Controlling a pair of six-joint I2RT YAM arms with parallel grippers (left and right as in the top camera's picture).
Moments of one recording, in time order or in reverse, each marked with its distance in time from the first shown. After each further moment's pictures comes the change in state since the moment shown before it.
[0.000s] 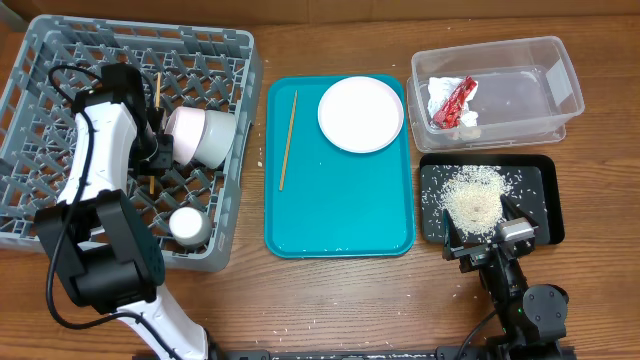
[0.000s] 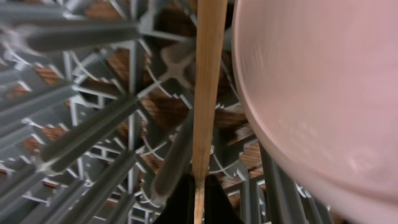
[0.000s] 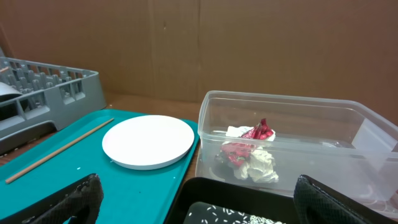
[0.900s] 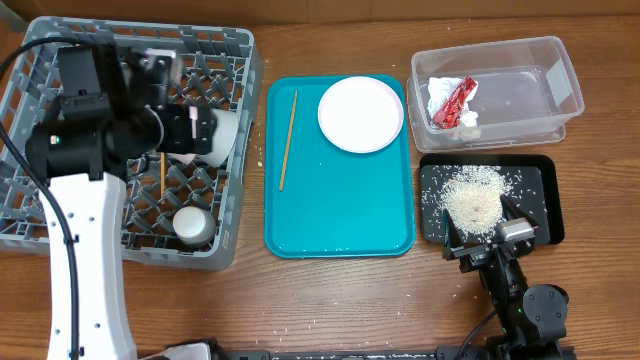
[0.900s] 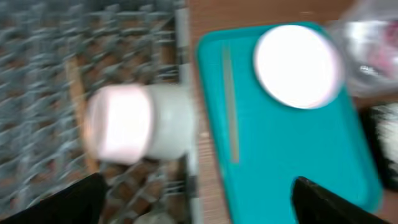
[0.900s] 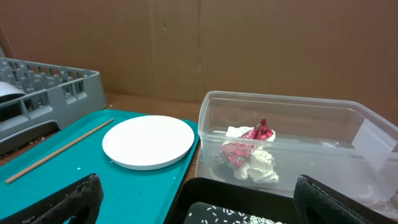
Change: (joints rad) left arm -0.137 -0.521 0.038 -0.003 0.498 -0.045; right arm 0.000 -0.001 0.000 0.000 0.000 0.000
